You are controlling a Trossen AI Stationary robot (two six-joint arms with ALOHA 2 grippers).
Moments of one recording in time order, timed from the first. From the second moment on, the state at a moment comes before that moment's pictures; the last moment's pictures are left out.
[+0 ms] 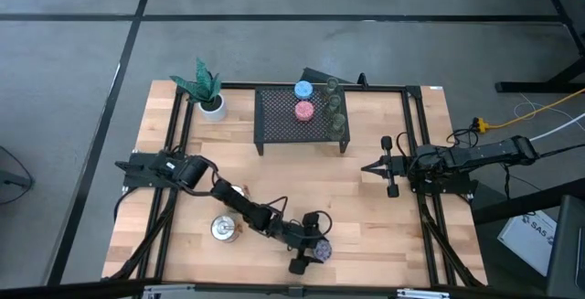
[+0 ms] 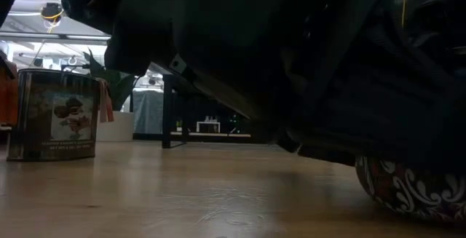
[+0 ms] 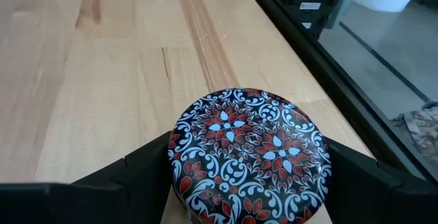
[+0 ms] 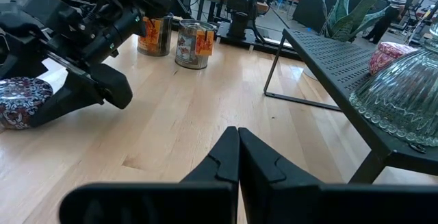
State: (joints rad) left arm -0.45 2.31 1.34 0.53 -0.10 -0.22; right arm 0.18 0.22 0.01 0.03 0.10 -0.18
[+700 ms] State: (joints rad) left arm -0.42 2.31 1.34 0.55 -0.14 -0.30; right arm 0.18 0.22 0.01 0.03 0.10 -0.18
